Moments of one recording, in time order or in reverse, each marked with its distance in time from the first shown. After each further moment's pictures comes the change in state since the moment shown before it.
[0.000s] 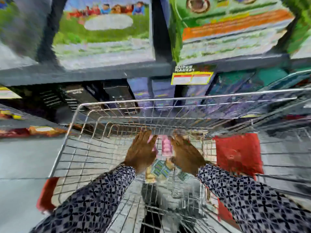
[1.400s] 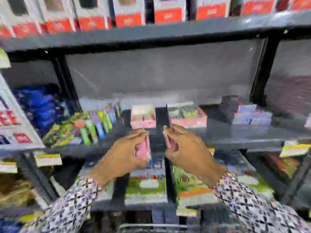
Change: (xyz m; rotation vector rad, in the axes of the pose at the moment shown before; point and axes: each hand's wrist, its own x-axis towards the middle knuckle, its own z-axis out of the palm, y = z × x) left_hand -0.201 0.084 -0.612 -0.108 0.741 0.284; right_hand -0.181 -0.229 -0.580 0.021 0.885 -0.207
